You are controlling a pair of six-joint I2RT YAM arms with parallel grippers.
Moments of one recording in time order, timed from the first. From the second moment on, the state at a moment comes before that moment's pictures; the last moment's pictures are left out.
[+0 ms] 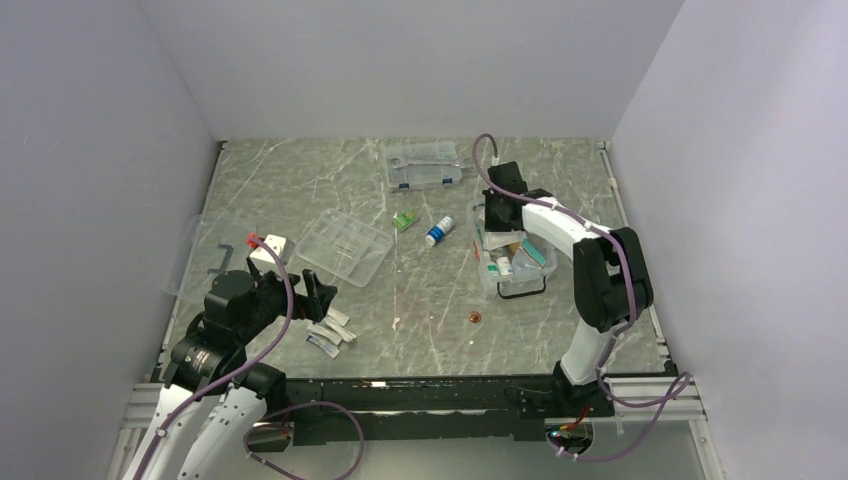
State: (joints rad) left arm -0.37 0.38 0.66 -0.66 0.12 -0.23; right arm 0.33 1.75 1.20 -0.38 0.13 0.29
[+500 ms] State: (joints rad) left arm -0.37 0.38 0.66 -0.66 0.13 -0.23; right arm 0.33 1.80 1.23 -0.39 0.10 0.29
